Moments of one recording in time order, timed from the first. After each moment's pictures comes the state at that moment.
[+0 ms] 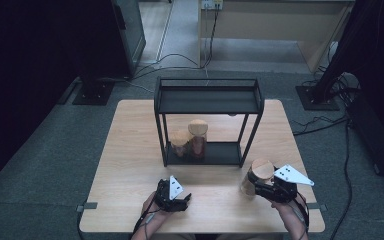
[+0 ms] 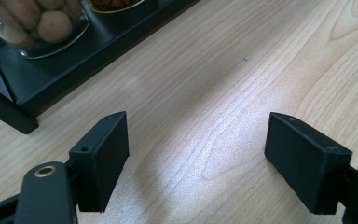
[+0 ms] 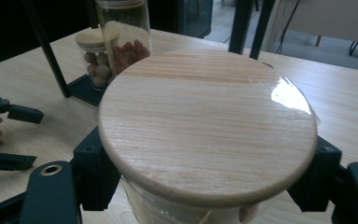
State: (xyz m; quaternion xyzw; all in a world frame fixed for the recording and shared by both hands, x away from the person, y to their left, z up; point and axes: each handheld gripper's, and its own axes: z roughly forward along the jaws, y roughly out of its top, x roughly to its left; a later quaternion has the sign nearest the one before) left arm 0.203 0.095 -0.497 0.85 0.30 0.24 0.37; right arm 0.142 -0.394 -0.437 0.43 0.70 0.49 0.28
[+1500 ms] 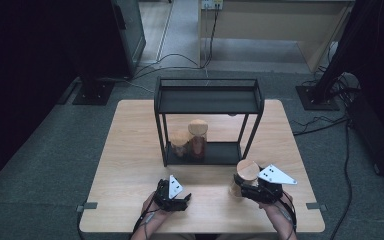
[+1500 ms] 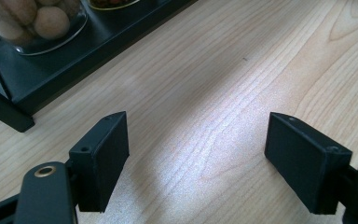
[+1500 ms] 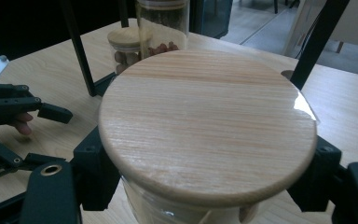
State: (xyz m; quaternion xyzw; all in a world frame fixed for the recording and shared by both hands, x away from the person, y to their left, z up) left arm 0.206 0.097 -0.497 0.85 0.31 0.23 0.37; right arm 0.147 -0.365 -0.434 0.40 0.72 0.49 0.28
